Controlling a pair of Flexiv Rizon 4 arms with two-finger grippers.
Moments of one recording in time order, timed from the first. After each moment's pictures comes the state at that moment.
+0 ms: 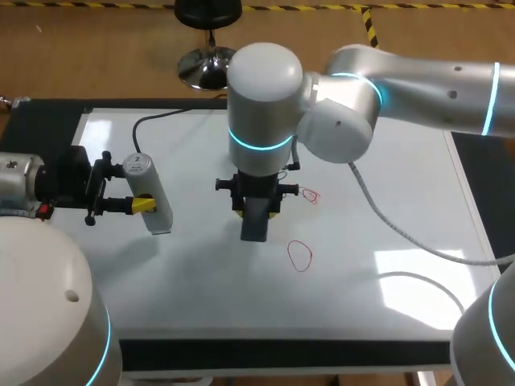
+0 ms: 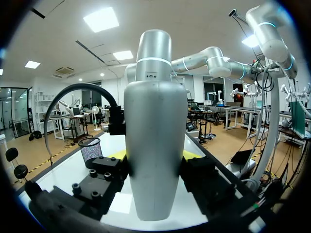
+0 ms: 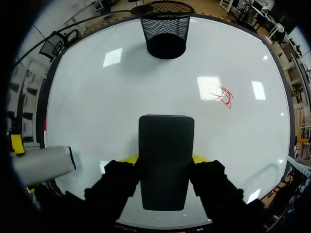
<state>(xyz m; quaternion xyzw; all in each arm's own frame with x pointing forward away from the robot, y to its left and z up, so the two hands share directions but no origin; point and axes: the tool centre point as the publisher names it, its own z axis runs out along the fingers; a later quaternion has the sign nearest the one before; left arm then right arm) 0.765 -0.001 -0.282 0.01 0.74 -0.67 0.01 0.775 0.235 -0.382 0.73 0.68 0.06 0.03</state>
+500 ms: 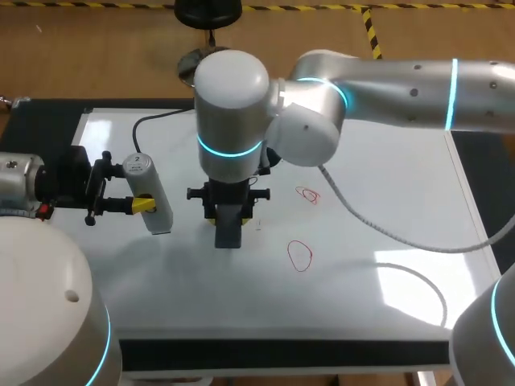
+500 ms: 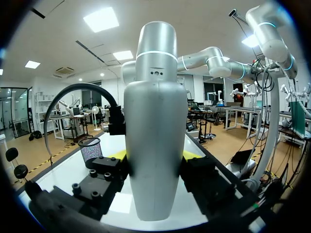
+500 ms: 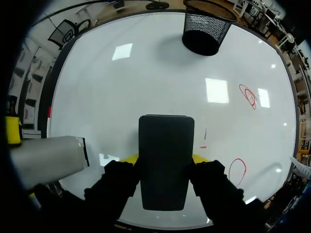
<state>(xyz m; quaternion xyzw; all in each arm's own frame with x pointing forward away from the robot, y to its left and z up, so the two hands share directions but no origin) 0.765 -0.001 -0.282 0.01 0.74 -0.67 0.01 0.768 0.286 -0.396 0.70 0.71 0.06 0.02</state>
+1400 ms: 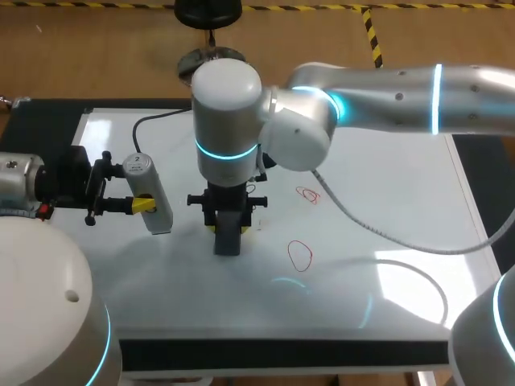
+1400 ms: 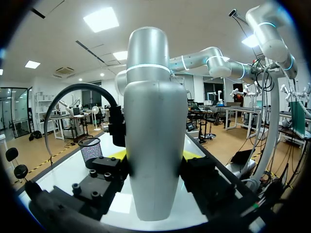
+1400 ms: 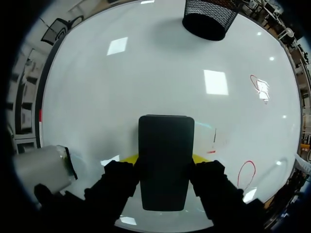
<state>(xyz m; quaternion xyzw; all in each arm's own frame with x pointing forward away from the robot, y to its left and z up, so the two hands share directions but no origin) 0.765 -0.001 -0.282 0.01 0.74 -0.67 0.01 0.771 0.282 -0.427 0.72 0.69 0.03 0.00</state>
